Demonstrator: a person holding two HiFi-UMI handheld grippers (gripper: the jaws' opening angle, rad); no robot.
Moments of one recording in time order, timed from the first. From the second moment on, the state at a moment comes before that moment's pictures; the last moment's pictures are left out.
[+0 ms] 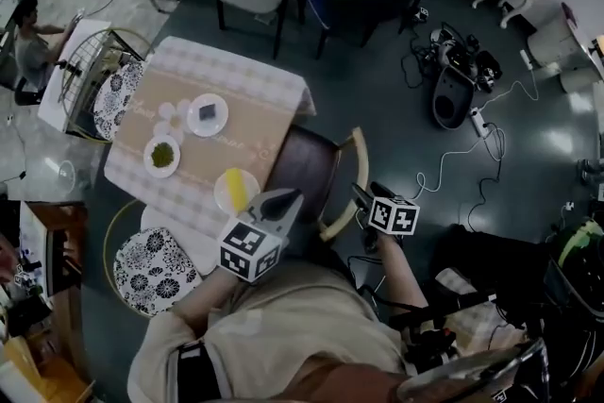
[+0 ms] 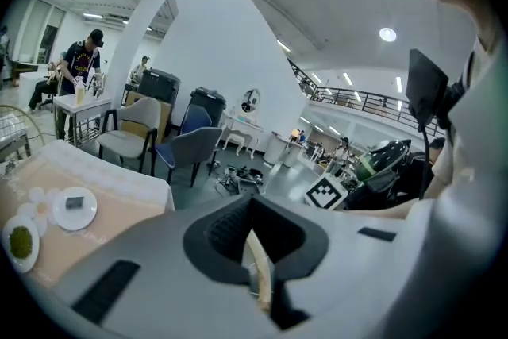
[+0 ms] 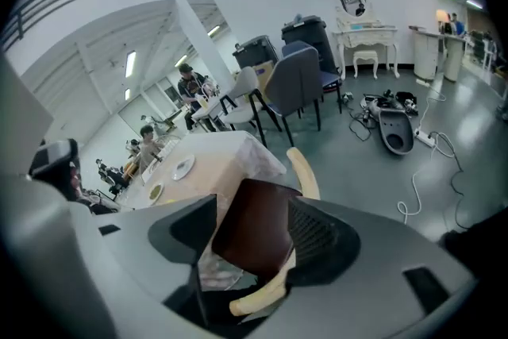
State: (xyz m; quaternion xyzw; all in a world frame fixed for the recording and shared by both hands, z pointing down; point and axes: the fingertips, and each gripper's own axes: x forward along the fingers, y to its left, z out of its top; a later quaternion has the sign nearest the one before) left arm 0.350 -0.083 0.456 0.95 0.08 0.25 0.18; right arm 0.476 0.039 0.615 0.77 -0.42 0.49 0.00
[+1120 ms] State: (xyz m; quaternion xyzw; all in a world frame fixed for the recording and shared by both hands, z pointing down) left arm 0.338 -0.094 0.491 0.93 0.03 0.31 0.19; right arm 0.504 0.072 0.804 0.71 -0.29 0.63 0.05
